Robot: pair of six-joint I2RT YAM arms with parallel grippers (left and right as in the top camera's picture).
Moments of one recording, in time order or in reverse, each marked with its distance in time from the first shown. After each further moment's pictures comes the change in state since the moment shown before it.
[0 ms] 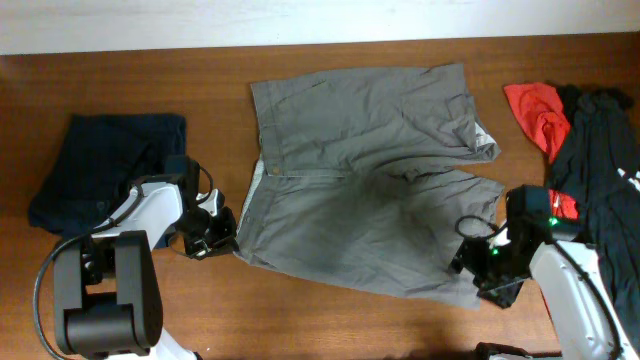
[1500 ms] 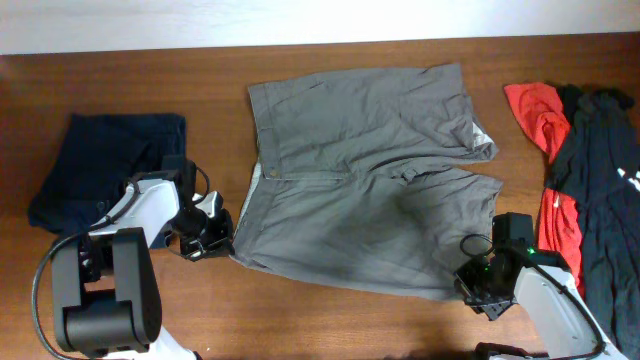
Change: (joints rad) left arm 0.021 0.012 0.027 -0.068 -0.018 0.068; right arm 0.002 -0.014 -0.253 0.325 0.114 0.319
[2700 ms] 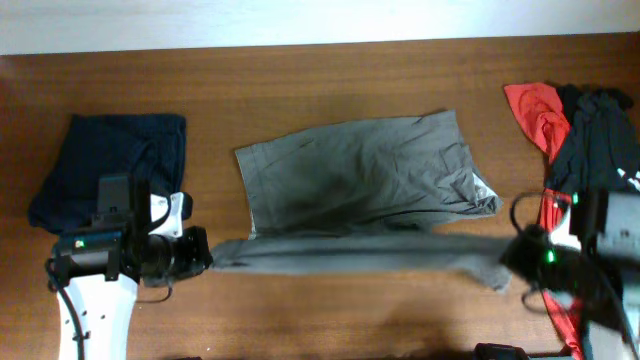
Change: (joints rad) left arm 0.036 -0.689 0.071 -0.369 -0.001 0.010; right arm 0.039 -0.239 0.819 -0.666 0.035 -0.273
